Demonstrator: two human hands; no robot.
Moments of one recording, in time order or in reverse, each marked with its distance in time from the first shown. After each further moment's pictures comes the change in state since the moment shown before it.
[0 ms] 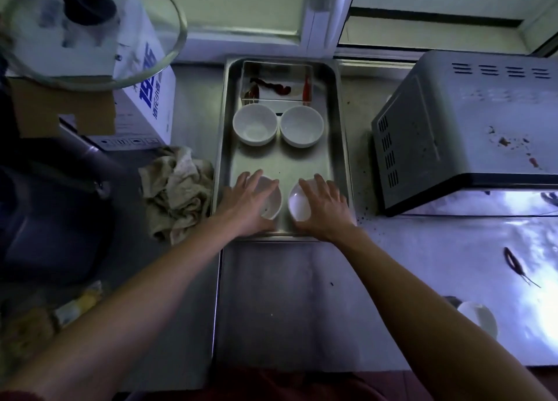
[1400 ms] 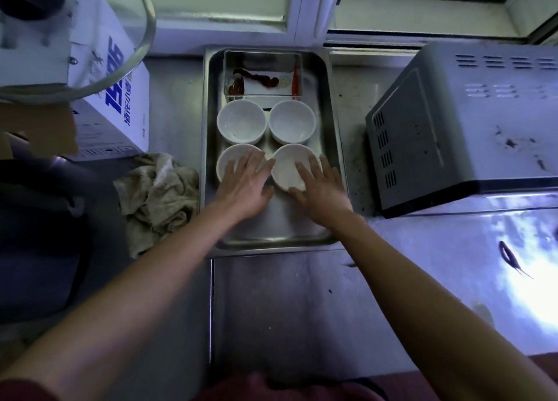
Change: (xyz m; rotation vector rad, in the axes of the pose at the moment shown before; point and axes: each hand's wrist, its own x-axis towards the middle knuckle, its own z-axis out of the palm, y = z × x) left_hand 0.067 -0.010 -0.007 -0.044 0.170 0.112; right_hand 0.057 0.017 -0.002 -0.065 0.073 -0.007
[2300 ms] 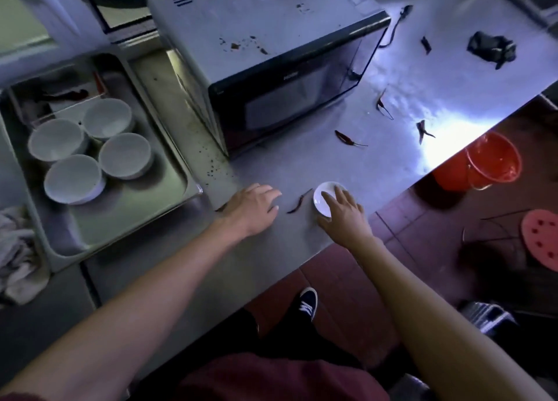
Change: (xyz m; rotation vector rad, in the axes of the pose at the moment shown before) left_hand -0.069 0.339 0.065 -0.011 -0.246 0.493; right_hand -0.366 0.210 0.072 0.270 0.047 0.670
